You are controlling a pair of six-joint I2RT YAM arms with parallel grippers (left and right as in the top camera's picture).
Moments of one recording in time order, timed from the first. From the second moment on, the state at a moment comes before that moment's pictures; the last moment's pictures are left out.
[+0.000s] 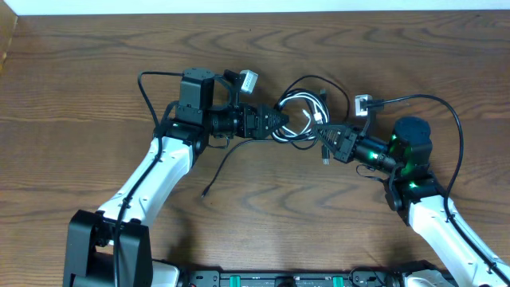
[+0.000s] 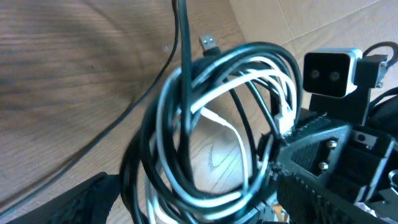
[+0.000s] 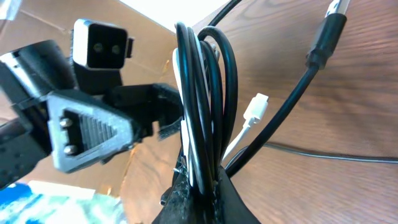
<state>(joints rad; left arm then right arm) -0.26 1.56 0.97 -0.11 0.97 -0.41 0.20 1.23 0.53 0.39 -0.81 0.77</state>
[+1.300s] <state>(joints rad) -0.28 1.51 0.95 -0.10 0.96 -0.40 0.25 1.21 0.57 0.01 -0.46 0.64</state>
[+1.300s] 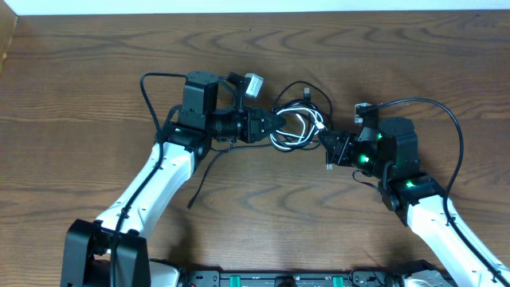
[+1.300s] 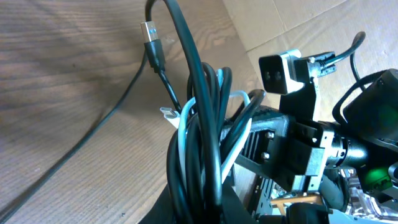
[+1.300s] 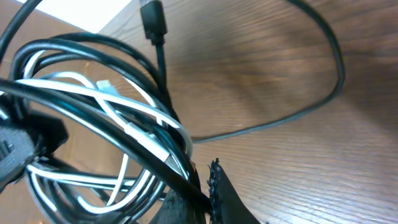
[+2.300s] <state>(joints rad) -0.22 1.49 0.95 -0.15 0.81 -0.40 0.20 1.23 0.53 -0.02 -0.12 0.64</state>
